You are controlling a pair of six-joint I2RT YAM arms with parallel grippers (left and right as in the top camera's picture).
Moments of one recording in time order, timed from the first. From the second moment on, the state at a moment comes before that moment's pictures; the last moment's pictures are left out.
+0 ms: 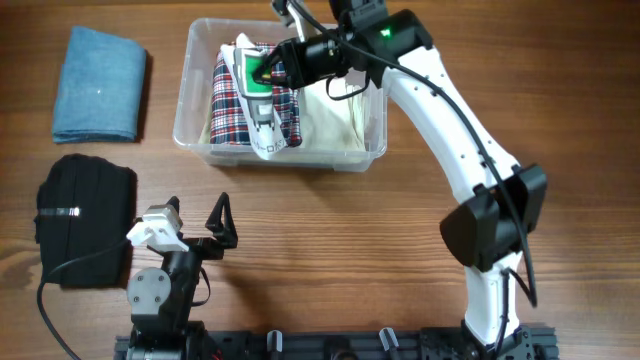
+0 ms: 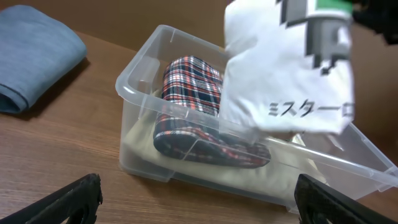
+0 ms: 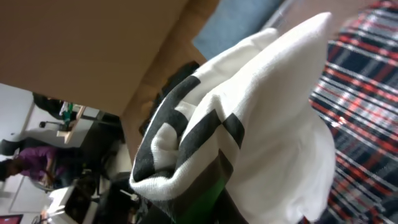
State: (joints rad) left arm -0.03 0.01 0.07 -0.21 0.09 -0.38; right arm 0.49 2.15 2.16 -0.86 -0.86 0.21
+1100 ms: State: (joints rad) left arm -0.03 0.01 0.07 -0.21 0.09 -0.38; right arm 0.49 1.89 2.16 -1.10 -0.45 0.11
